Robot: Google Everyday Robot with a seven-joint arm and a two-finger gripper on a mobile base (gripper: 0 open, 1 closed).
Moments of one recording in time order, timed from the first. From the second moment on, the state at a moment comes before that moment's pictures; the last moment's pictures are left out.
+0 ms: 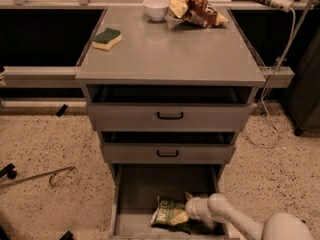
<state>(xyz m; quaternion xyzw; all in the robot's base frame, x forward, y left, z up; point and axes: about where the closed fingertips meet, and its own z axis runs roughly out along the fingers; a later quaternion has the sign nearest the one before) 0.559 -0.104 0.115 -0.40 0.82 0.26 0.31</state>
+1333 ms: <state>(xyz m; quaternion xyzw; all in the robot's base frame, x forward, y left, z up) 0.517 -0.126 0.110 -0.40 0.83 0.26 0.28</state>
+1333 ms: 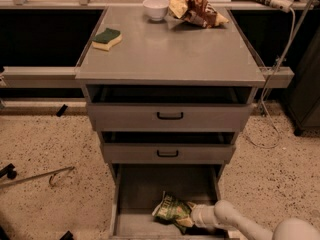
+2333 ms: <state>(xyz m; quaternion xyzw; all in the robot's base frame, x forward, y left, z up) 0.618 -0.155 0.276 -0.40 0.79 0.31 0.35</state>
